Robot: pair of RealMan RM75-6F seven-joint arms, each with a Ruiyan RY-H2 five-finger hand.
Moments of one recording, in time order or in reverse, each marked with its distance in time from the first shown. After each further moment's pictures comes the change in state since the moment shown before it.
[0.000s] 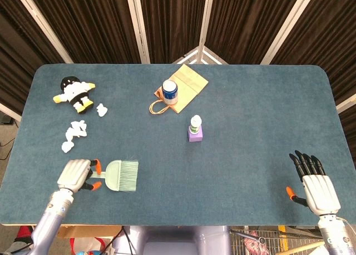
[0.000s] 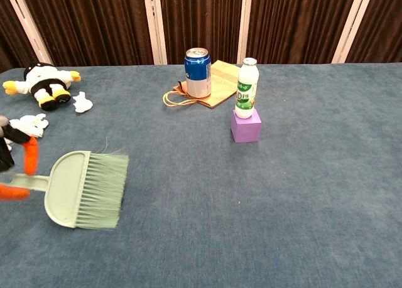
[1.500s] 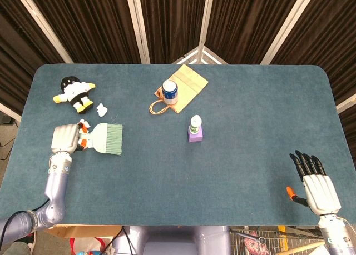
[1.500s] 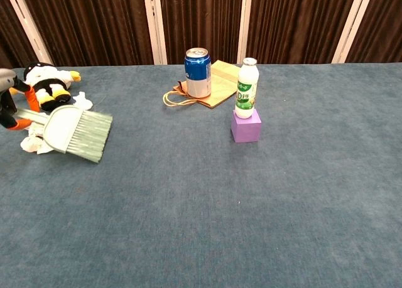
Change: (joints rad) left arm -0.220 -0.126 -0.184 0.381 -0.361 -0.026 0.159; right arm 0.000 0.000 0.000 0.007 -0.001 0.002 0.011
